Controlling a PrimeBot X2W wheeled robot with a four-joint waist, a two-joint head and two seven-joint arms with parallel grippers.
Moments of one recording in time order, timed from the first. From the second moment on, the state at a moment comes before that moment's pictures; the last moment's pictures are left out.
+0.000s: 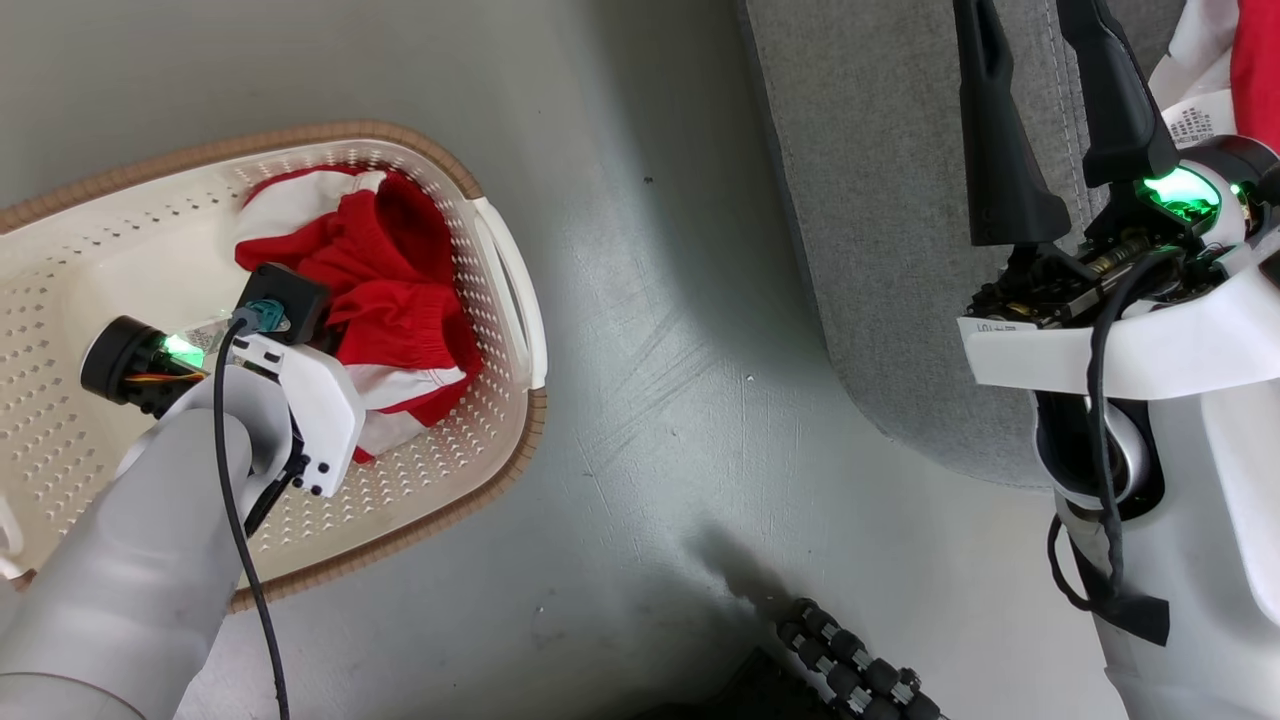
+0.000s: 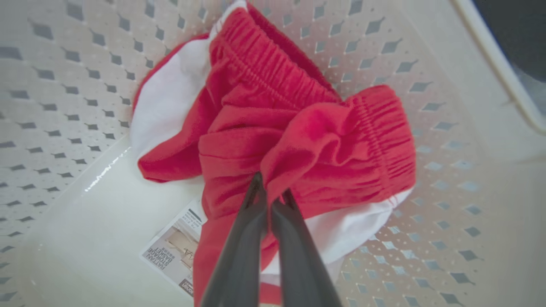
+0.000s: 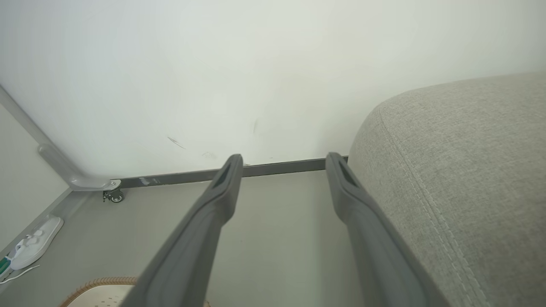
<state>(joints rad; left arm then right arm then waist) -0.89 0.23 -0.70 0.93 -0.42 -0.13 -0.01 -0.55 -0.04 0.15 -0.19 0.34 0.13 -0.26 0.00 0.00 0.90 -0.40</state>
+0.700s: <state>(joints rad) -0.83 0.23 -0.72 0.87 -0.54 -0.13 -0.21 -0.56 -0.05 0.12 -0.15 0.31 0.13 -0.26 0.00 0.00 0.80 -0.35</state>
